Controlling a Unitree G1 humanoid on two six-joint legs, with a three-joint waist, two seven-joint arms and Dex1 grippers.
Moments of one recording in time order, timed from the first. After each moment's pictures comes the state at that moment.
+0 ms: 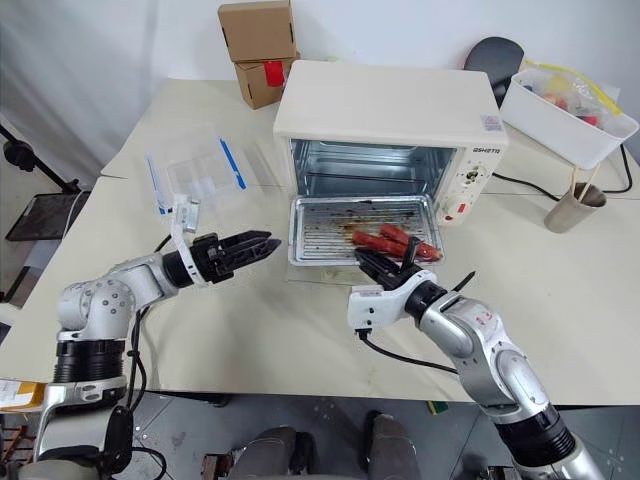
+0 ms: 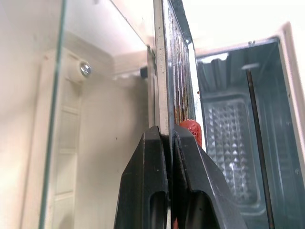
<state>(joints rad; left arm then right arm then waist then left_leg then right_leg) -0.54 0.47 0.22 0.04 -0.83 1.04 -0.72 -0.24 -0.61 0.23 -0.40 -0.66 -0.10 0.49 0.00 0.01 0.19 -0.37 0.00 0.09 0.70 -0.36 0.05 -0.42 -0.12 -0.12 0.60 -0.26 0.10</state>
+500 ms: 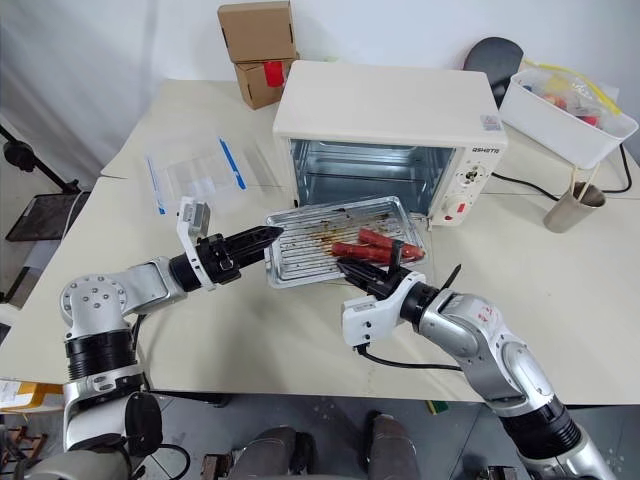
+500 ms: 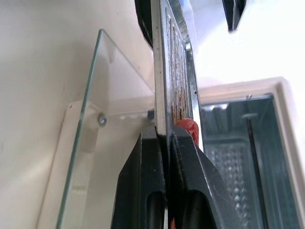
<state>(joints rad) -0.63 0.31 0.47 0.13 -1.11 1.41 -0.35 -0.31 -0.63 0.26 -0.38 -0.58 -0.25 0.57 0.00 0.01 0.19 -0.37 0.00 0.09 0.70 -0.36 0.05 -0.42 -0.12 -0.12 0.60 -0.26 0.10</state>
